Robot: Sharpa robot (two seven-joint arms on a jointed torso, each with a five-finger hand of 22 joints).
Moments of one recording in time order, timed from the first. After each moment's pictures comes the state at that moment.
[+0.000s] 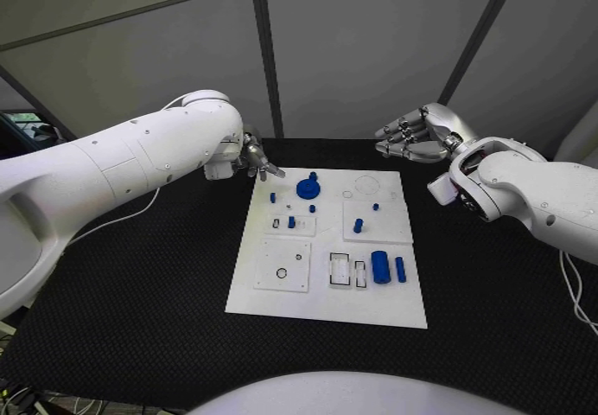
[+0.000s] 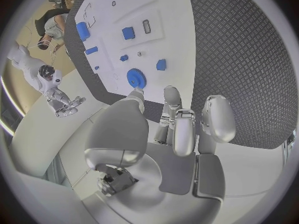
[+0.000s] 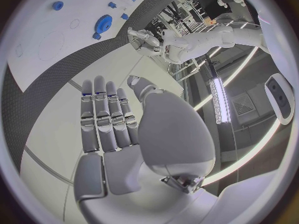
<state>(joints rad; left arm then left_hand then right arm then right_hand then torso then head) 1.37 -0.46 0.00 0.92 -1.09 0.34 -0.53 1.10 -0.08 0.01 0.29 0.14 0.94 0.09 0.41 0.47 1.19 0.01 0.93 0.77 1.47 -0.05 1.51 1.31 0.07 1.38 0.06 1.28 1.27 1.22 -0.78 0.07 1.34 -0.84 -0.34 0.19 1.39 -0.15 0.30 0.11 0.36 1.02 0.20 0.07 0.07 1.22 0.13 0.07 0.07 1.25 0.09 0.07 0.28 0.18 0.96 0.20 0.29 0.13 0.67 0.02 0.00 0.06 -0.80</state>
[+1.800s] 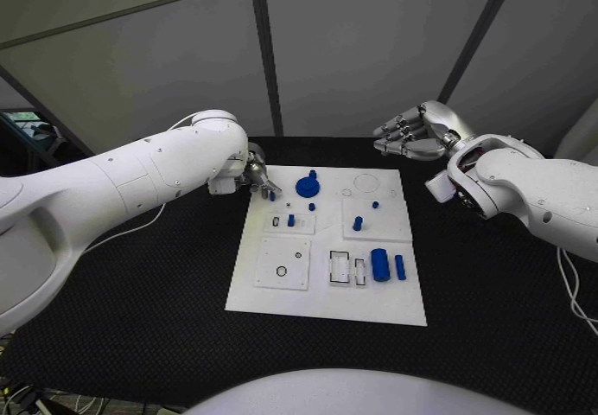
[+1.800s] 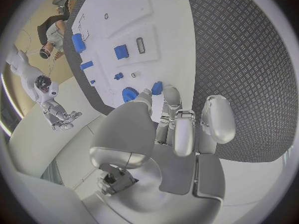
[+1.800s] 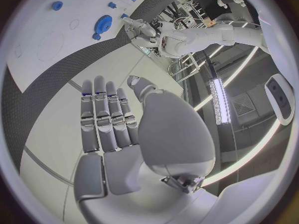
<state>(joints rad) 1.31 -0.45 -0.01 0.90 -1.11 0.37 -0.52 1.22 0.00 0.02 0.27 0.16 0.98 0.07 0.40 0.46 1.19 0.01 0.94 0.76 1.47 -0.05 1.51 1.31 0.07 1.38 0.06 1.28 1.28 1.22 -0.77 0.07 1.33 -0.85 -0.33 0.19 1.39 -0.15 0.30 0.11 0.36 1.02 0.20 0.07 0.07 1.22 0.13 0.07 0.07 1.25 0.09 0.07 0.28 0.18 0.96 0.20 0.28 0.13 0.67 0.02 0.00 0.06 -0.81</state>
